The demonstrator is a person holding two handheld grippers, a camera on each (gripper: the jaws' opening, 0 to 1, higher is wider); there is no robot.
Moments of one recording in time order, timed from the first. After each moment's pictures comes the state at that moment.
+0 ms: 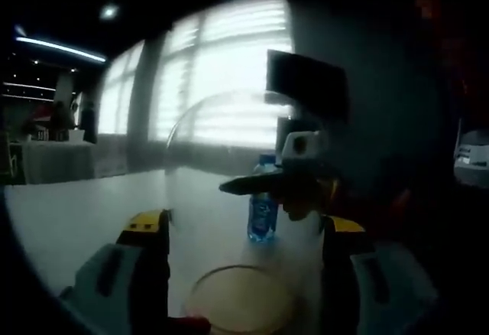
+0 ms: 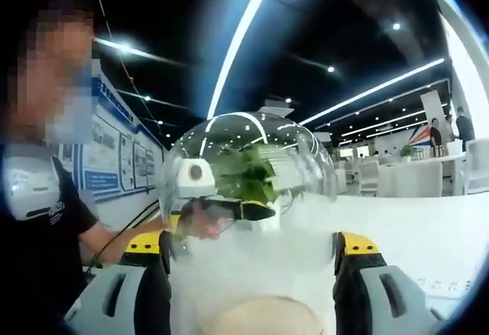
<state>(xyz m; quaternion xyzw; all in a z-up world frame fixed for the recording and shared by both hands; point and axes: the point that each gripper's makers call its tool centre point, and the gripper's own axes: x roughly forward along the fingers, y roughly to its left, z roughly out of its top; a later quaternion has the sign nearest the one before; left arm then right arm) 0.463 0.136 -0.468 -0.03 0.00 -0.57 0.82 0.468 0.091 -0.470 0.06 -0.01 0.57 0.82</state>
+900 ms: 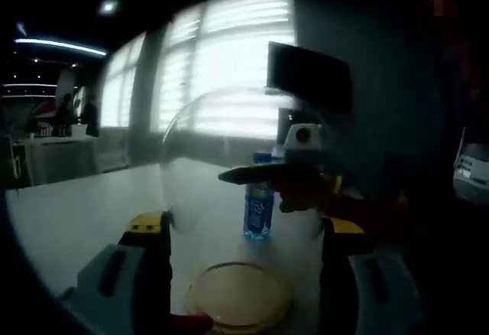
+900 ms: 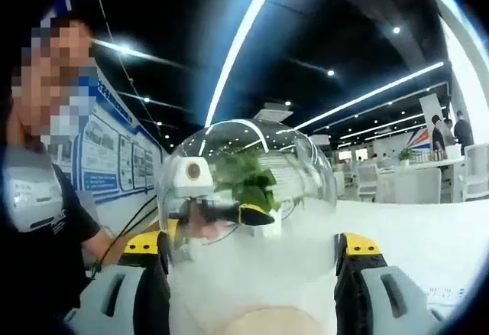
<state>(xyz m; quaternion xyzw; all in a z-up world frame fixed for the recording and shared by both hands) 0.443 0.130 -0.448 0.00 0.04 -0.56 0.83 0.446 0.095 -0.443 0.05 -0.02 0.56 0.82</state>
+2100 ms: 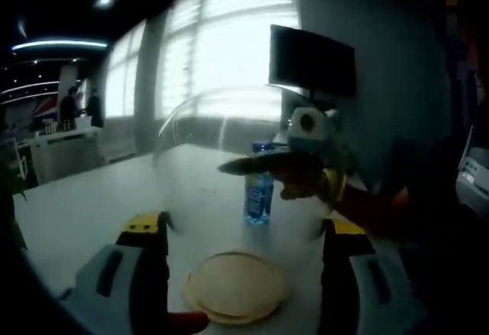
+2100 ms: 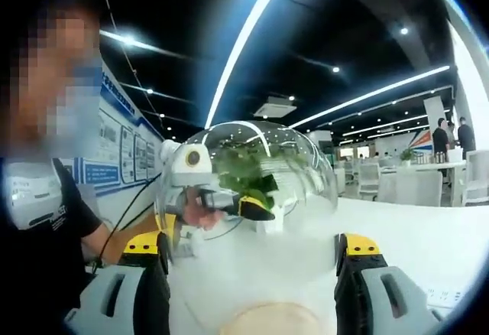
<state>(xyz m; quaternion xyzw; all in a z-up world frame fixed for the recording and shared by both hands) 0.436 0.130 -0.447 0.03 0.07 -0.55 0.83 0.441 0.096 -0.442 0.04 -0.01 0.57 0.82</state>
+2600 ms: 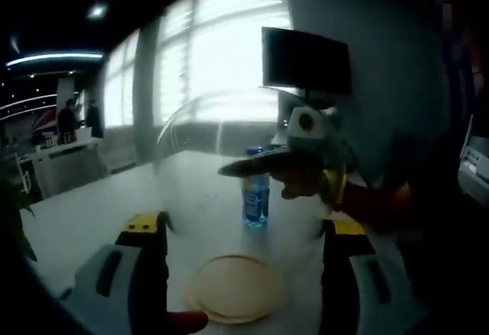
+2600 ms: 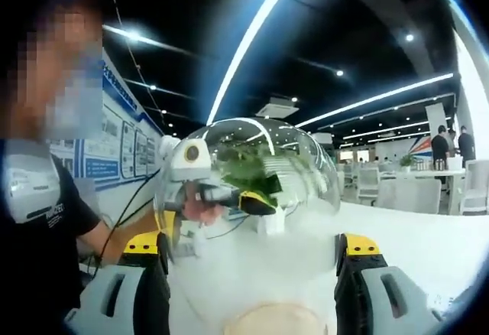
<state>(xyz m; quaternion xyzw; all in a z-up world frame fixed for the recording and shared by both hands) 0.417 0.124 -0.436 0.05 0.06 -0.55 0.83 0.420 0.091 -0.433 0.02 -0.02 0.57 0.82</state>
